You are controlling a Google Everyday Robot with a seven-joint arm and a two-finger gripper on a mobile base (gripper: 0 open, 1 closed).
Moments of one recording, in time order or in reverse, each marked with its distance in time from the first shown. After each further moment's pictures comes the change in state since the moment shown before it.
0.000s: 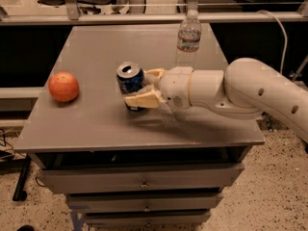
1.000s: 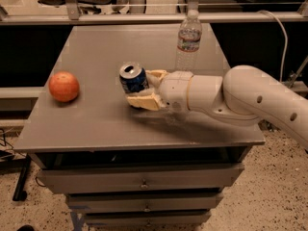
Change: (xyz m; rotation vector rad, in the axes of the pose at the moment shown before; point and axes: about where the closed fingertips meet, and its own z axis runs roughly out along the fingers) arm 0.009 0.000 0.003 0.037 0.002 -0.047
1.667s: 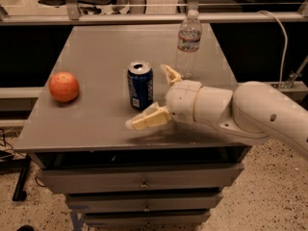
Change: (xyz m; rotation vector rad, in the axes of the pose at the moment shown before) arm 0.004 0.009 -0.020 0.080 -0.026 -0.003
